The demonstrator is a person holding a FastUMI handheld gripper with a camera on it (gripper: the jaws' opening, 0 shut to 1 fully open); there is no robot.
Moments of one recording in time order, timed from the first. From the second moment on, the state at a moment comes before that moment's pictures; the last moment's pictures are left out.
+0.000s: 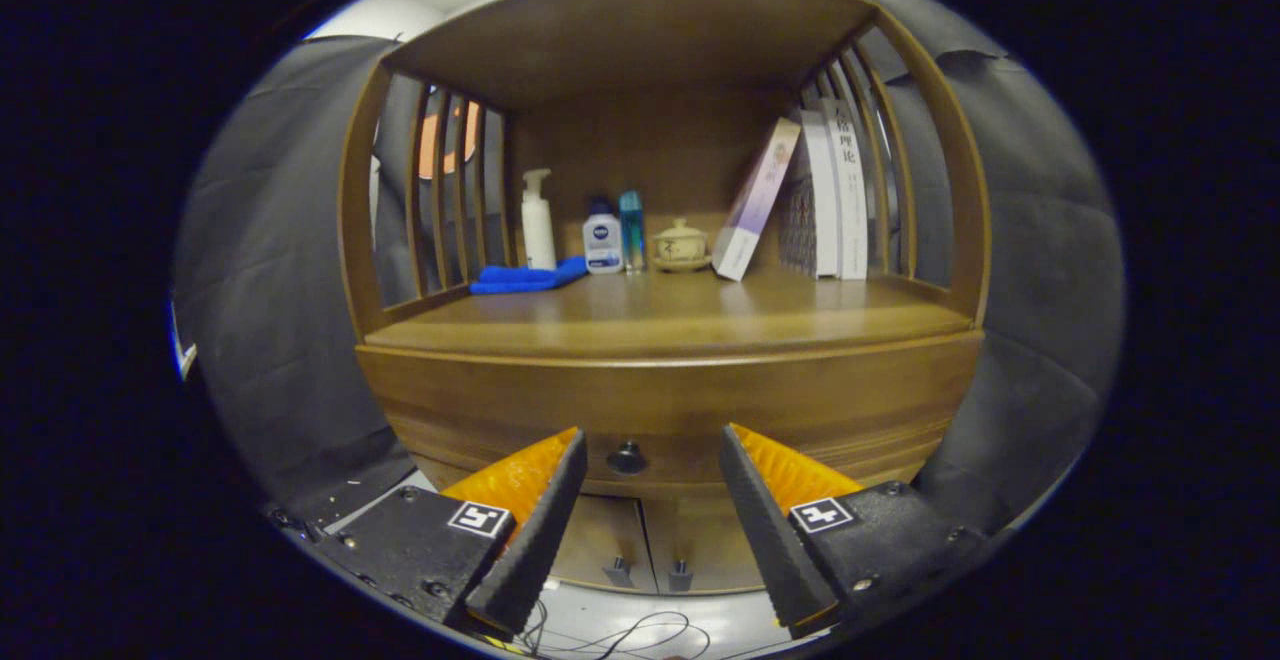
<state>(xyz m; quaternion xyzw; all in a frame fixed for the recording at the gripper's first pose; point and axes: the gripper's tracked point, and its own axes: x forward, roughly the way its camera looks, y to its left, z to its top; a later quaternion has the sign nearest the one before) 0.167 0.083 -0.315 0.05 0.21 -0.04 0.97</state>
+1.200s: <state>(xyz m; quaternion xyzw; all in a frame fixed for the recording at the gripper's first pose) 0.196 0.099 -0.361 0.03 0.25 -0.07 0.97</state>
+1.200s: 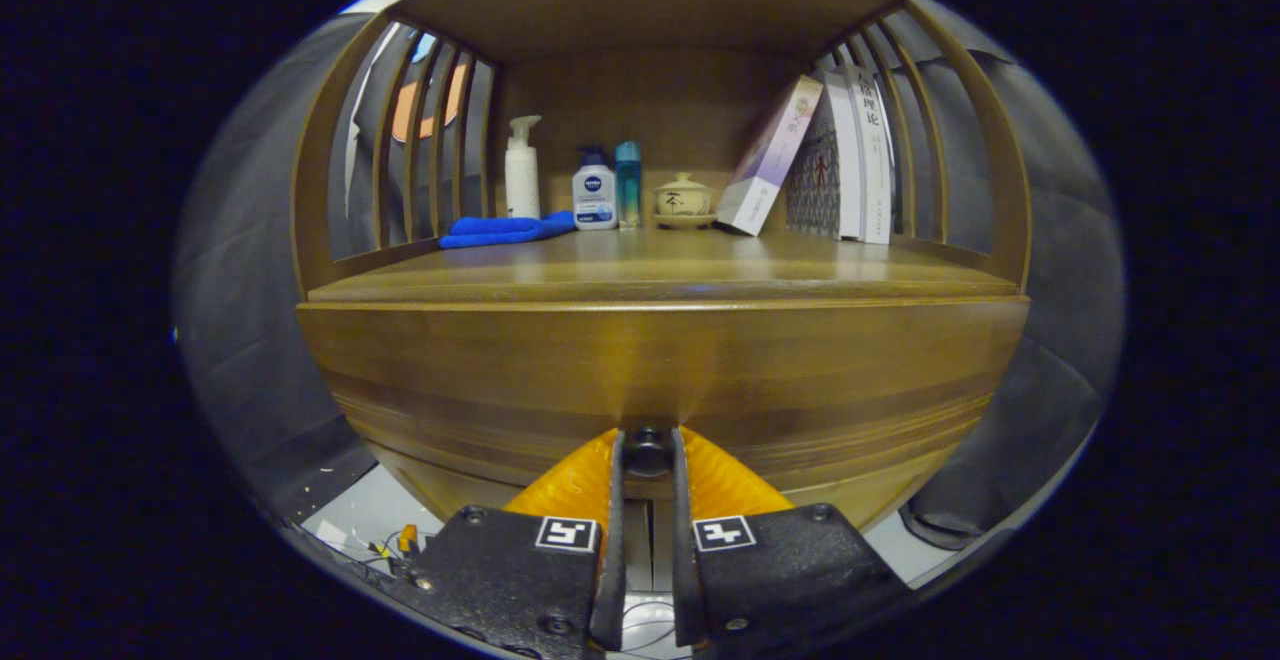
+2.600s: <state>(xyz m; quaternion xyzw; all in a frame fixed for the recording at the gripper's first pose) 0.044 0.122 -0.347 0.03 0.27 -0.05 0.96</state>
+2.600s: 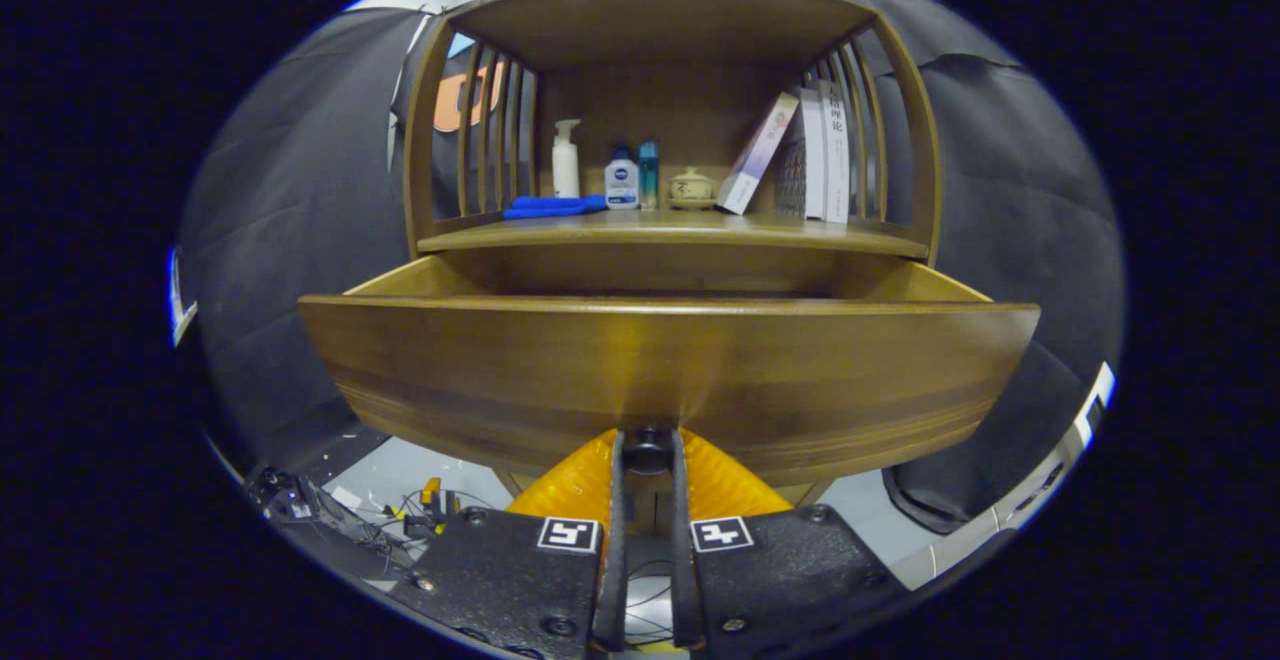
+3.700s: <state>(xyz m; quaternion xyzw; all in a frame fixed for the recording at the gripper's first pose) -0.007 0.165 -0.277 0.05 0.32 0.04 0.95</state>
